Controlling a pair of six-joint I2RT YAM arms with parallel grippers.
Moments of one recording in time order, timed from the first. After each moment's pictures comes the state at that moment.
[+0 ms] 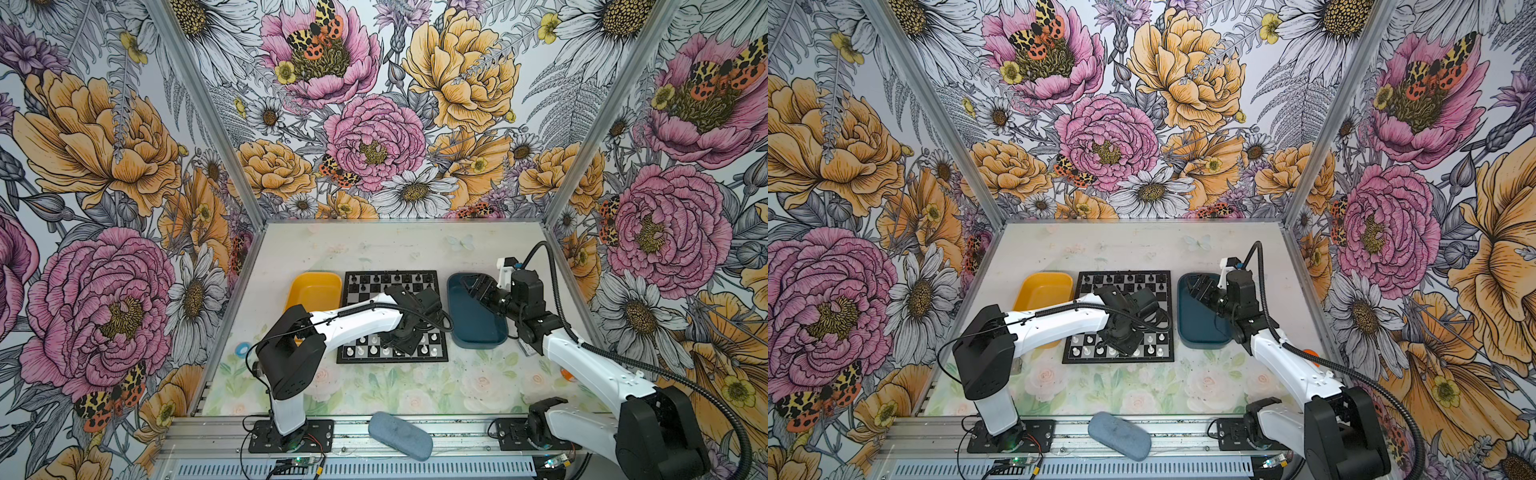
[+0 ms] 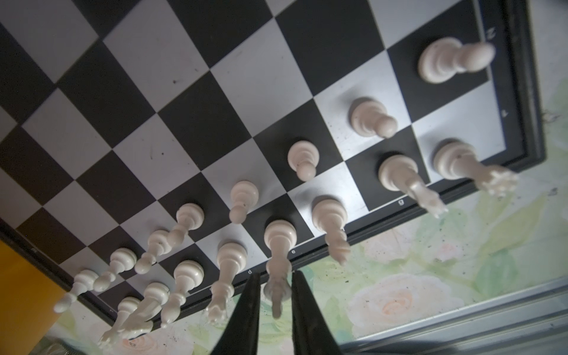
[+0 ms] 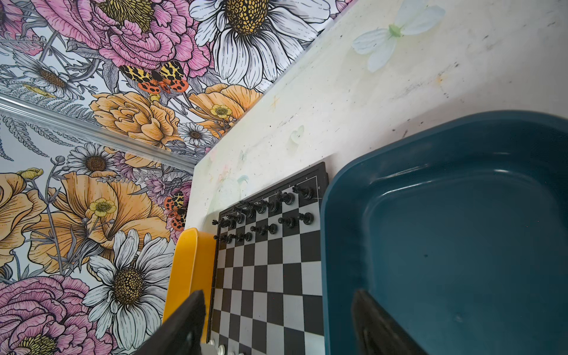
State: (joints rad) left arm -0.97 1.80 1.35 -1.07 -0.09 -0.42; right arm 0.24 1.14 0.60 0.06 -0.33 0.83
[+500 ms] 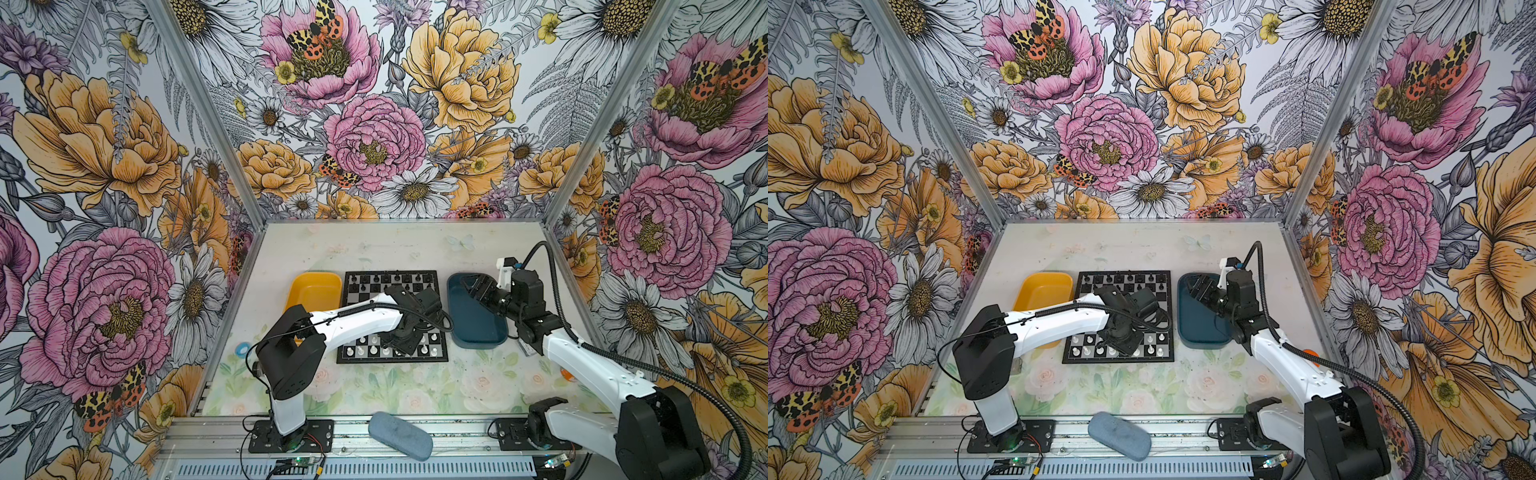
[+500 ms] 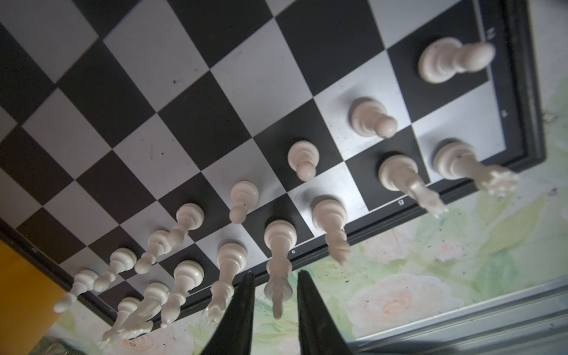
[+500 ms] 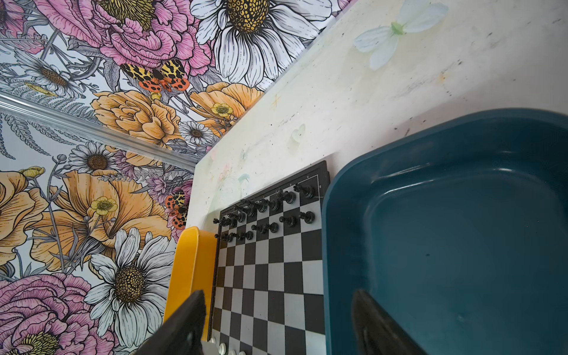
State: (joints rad) left arm -0.97 1.80 1.35 -1.07 -0.09 -0.42; right arm 0.24 1.14 0.60 0.06 -0.34 0.83
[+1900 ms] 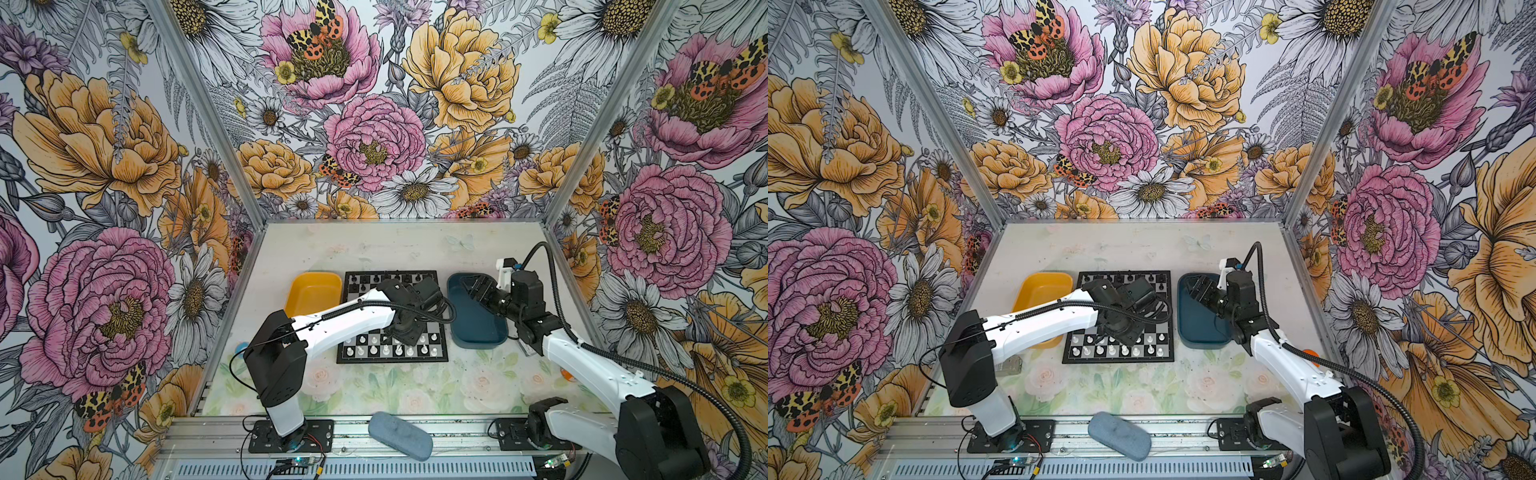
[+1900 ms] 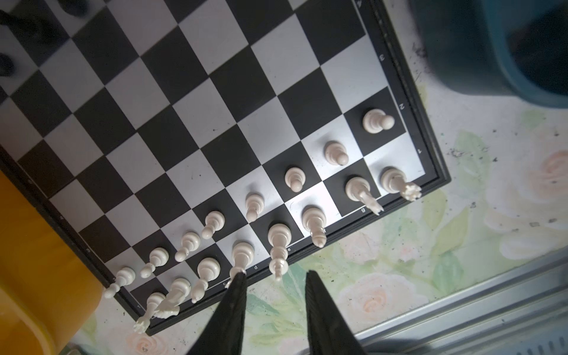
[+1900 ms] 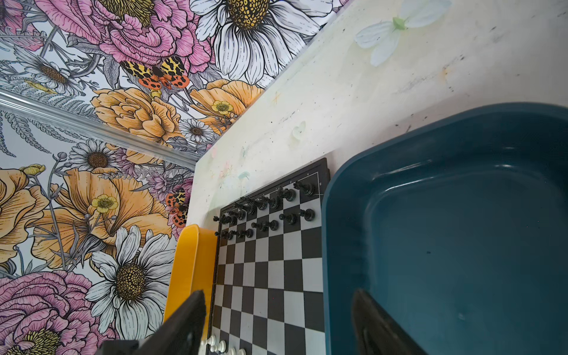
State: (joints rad) left arm -0.97 1.71 1.42 -1.07 -0.14 -0.42; right arm 0.24 1.14 0.60 0.06 -0.35 0.83
